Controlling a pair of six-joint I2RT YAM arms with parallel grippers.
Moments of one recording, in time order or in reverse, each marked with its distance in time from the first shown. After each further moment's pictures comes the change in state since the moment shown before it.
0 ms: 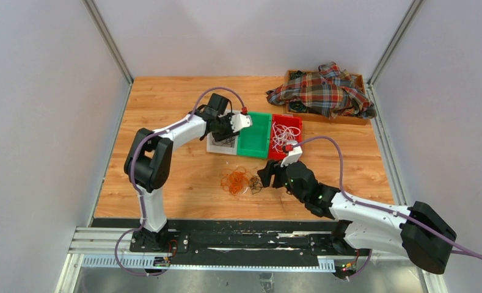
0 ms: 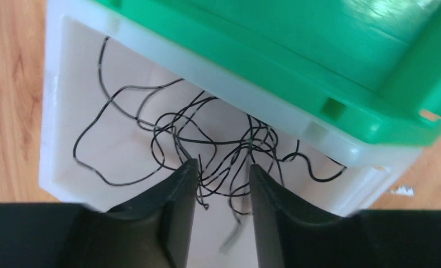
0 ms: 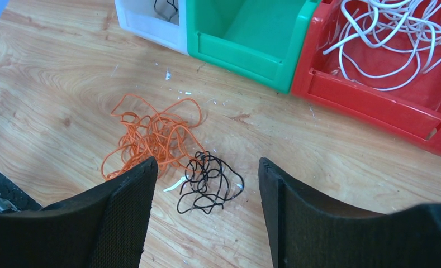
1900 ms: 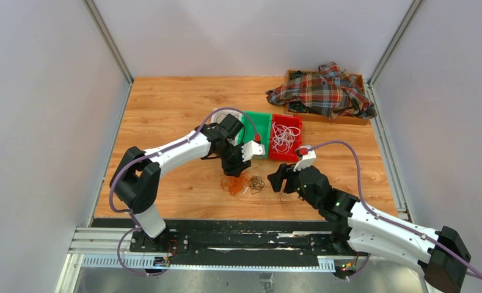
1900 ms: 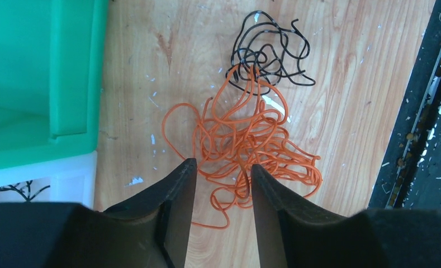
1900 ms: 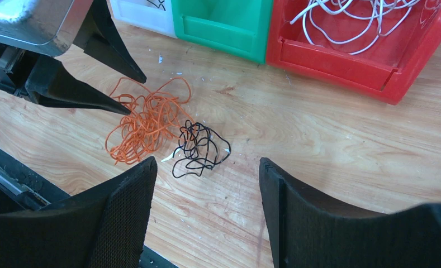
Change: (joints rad) left arm -0.230 -0.224 -0.137 -0.326 0.287 -0.191; right arm -0.005 -0.278 -0.013 -0.291 0.012 0.062
